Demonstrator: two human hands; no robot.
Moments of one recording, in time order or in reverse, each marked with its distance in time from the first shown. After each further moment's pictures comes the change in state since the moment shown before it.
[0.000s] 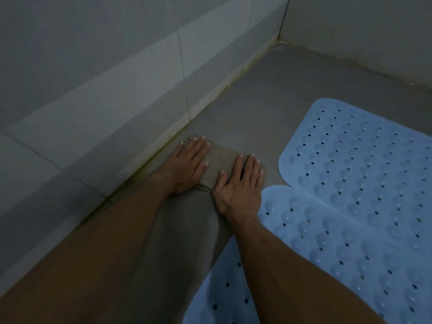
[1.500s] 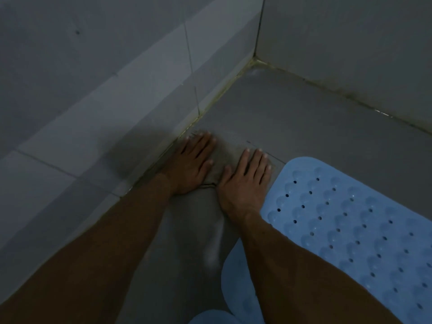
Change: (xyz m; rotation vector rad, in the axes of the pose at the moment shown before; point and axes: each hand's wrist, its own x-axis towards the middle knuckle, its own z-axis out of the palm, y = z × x) left_hand 0.288 0.026 -0.025 -0.044 -0.049 0.034; right_hand 0.283 0.085 -0.046 -0.021 0.006 0.058
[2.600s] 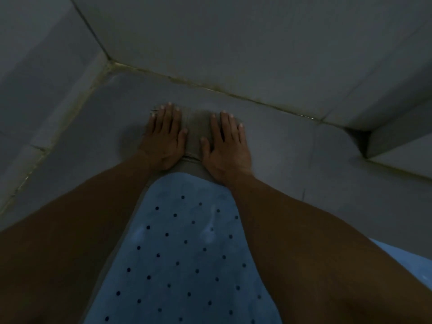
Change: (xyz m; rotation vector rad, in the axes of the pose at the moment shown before) left_hand 0.241 0.210 0.001 0.012 0.029 -0.056; right_hand 0.168 0.250 -0.104 -0.012 0.004 -0.129
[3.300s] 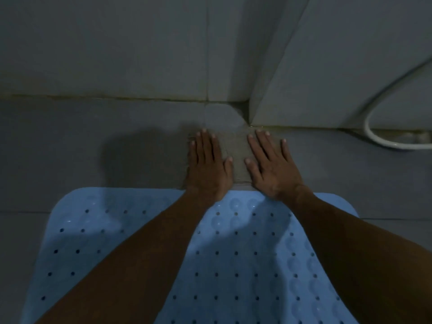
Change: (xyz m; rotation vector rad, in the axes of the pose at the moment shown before) left_hand -0.058 0.332 0.033 -0.104 0.028 0.235; right_hand -0.186 0.277 -0.098 -0.123 -0.025 0.181
